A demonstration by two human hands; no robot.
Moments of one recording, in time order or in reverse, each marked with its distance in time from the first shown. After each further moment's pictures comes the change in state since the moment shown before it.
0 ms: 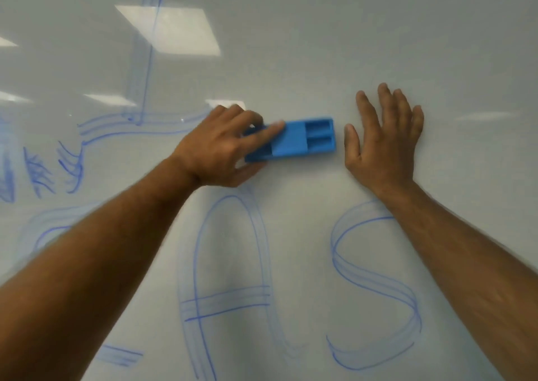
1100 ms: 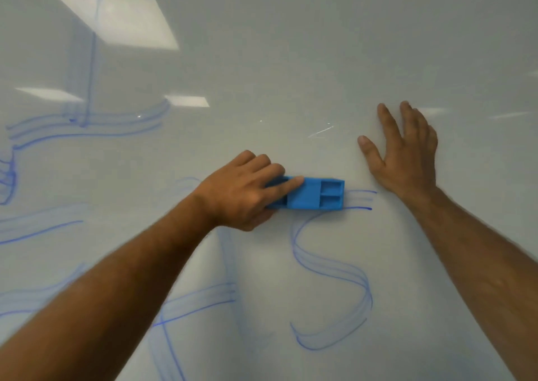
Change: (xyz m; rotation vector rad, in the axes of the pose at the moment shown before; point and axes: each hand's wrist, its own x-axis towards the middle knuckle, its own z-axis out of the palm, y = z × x) left_hand 0.025 0.096 0.032 -0.135 0.043 0.163; right_hand -0.022 0.104 -0.053 -0.141 -0.226 0.143
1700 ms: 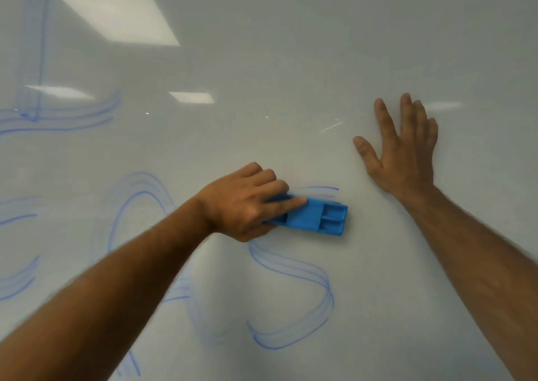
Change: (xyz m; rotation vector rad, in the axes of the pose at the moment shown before) left_hand 0.052 0.049 0.034 -0.090 -0.076 0.129; right_hand 0.000 0.075 0.007 0.008 -0.034 -0.049
